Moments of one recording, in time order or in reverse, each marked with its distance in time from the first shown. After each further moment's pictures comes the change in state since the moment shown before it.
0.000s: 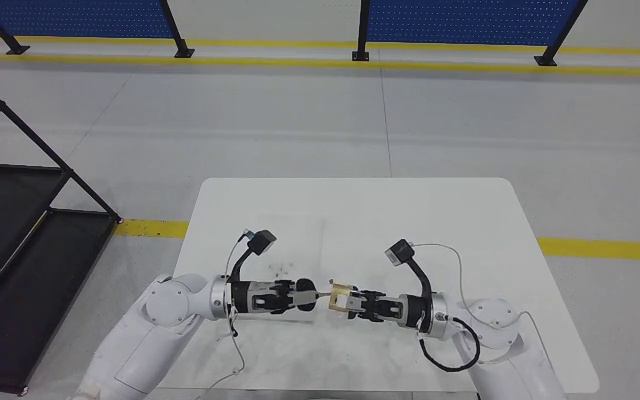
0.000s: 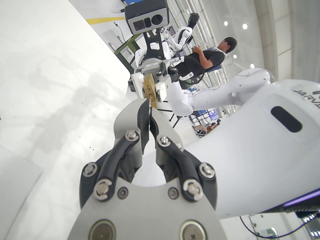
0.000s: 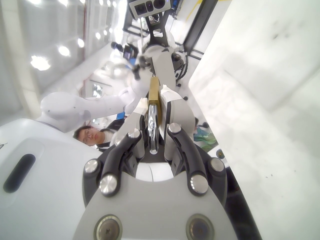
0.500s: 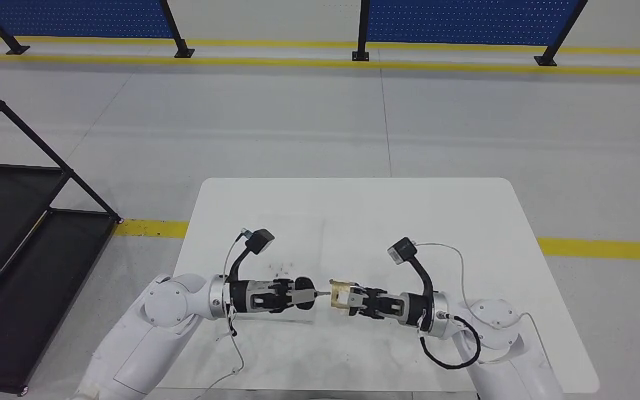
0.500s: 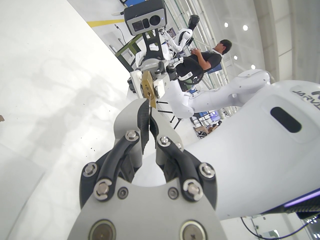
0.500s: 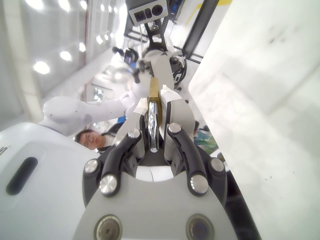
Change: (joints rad) left arm 0.008 -0.003 -0.015 -0.003 0.004 -0.004 0.005; right arm -0.010 -0.017 0.021 0.001 -0.006 0.008 -0.005
